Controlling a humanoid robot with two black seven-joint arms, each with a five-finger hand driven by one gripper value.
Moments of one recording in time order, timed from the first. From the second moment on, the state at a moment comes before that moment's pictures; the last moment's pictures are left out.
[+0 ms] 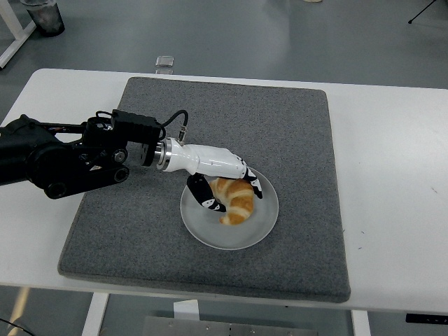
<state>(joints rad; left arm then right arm) -1.17 0.45 0.04 -1.19 1.45 -0.12 -0.46 0.02 0.00 -0.10 0.14 0.06 0.03 -0.02</state>
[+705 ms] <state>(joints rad) -1.17 0.46 -0.06 -1.20 1.23 -0.12 -0.46 0.02 0.00 -0.10 0.14 0.06 0.03 -0.02</state>
